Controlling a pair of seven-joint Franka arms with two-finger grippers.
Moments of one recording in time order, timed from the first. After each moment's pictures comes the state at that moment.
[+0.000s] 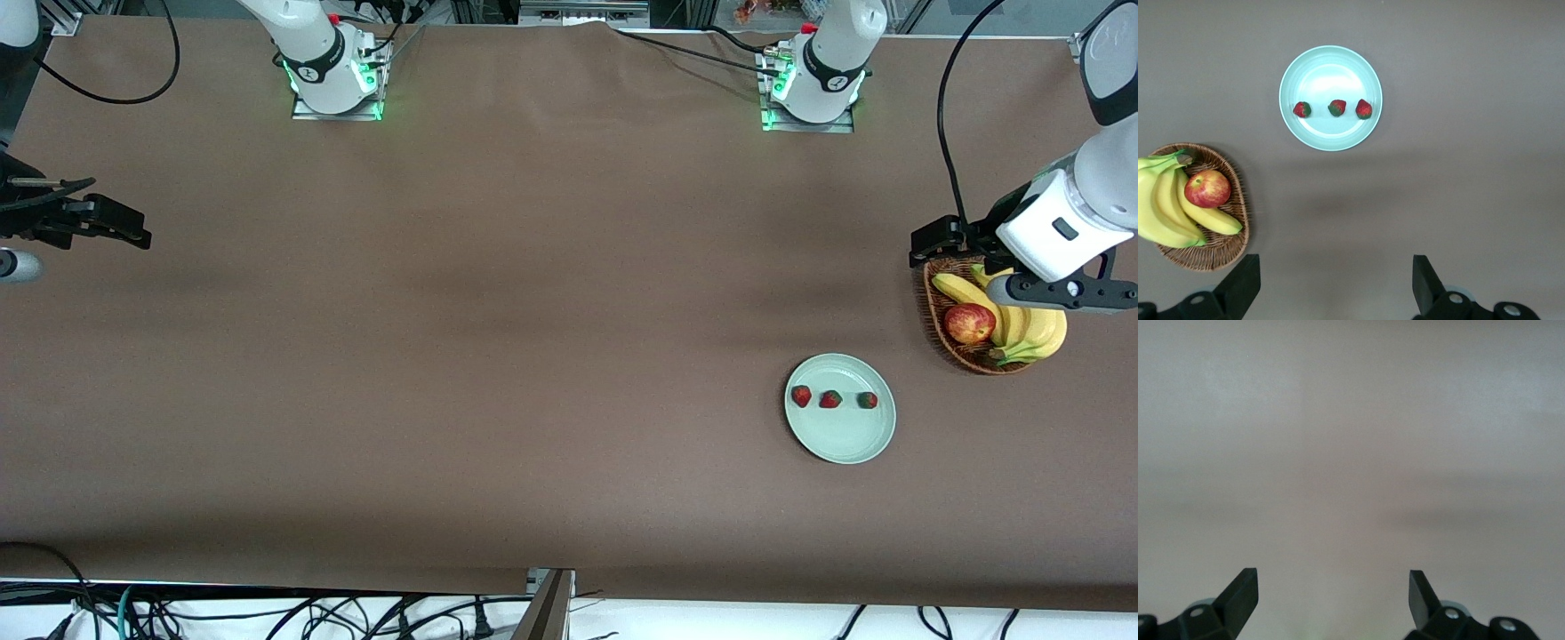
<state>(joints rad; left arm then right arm) -0.09 0.14 0.03 -1.53 -0.05 1.58 -0.01 0.00 0.16 -0.02 -1.42 -0.02 1.49 -0.04</state>
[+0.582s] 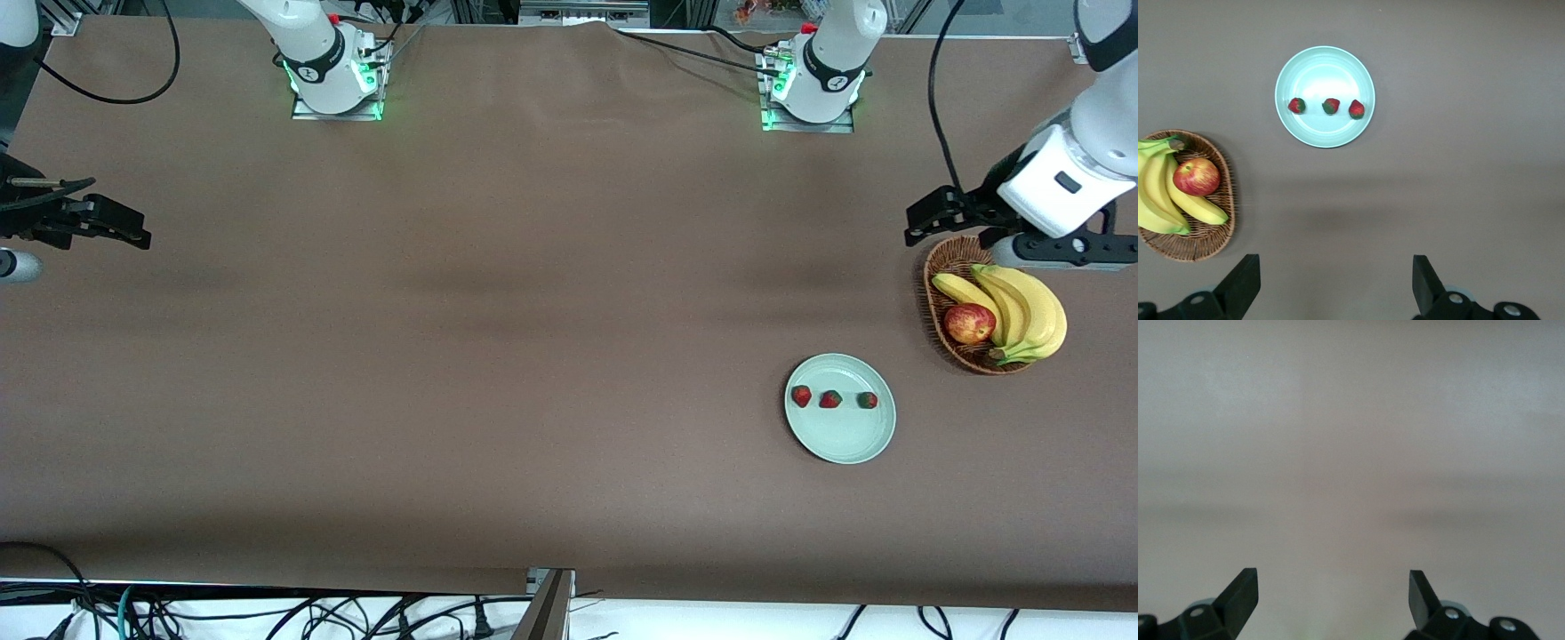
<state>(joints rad) -0.04 0.04 -0.07 -1.62 -0.05 1.62 -0.12 0.00 0.16 -0.02 -1.42 -0.02 1.50 -0.04</state>
